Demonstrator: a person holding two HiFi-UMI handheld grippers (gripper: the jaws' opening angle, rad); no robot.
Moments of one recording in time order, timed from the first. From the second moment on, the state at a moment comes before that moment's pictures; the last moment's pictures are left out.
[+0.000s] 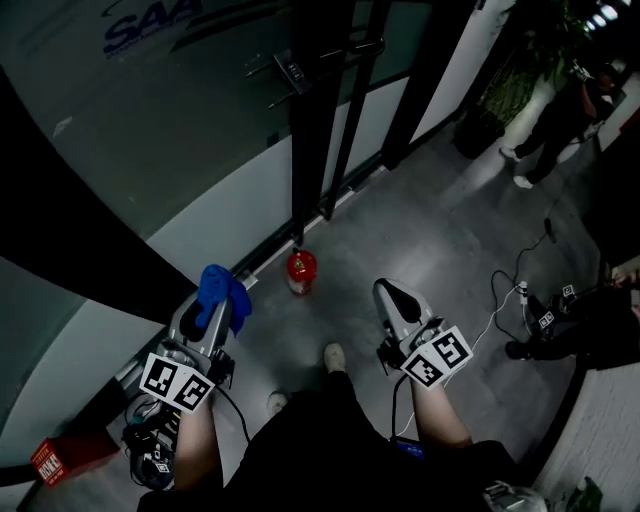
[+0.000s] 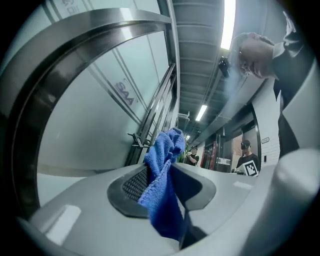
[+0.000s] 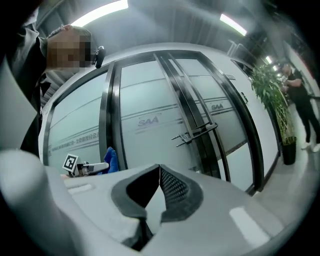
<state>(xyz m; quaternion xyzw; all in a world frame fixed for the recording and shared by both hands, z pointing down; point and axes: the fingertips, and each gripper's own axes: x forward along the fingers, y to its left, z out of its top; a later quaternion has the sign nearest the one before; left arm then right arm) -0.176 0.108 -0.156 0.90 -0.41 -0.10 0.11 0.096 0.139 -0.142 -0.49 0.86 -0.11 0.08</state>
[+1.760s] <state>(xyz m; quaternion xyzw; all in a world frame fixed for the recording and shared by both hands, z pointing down) -0.164 0.217 -0.154 0.89 -0.45 -0.07 0.05 0.125 0.253 -0.162 -0.54 0.84 -0.04 0.06</state>
